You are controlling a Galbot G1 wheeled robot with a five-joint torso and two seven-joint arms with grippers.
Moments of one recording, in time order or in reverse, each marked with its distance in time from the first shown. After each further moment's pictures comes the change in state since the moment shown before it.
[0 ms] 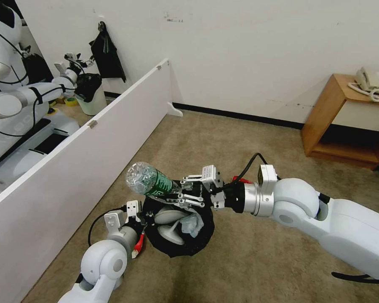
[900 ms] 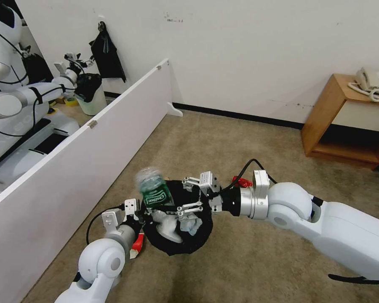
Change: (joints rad) left arm -0.005 0.005 -0.011 -0.001 -0.014 -0.001 -0.001; right arm -0.009 0.024 -0.026 -0.036 -0.026 0.003 -0.002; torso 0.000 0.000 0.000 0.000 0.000
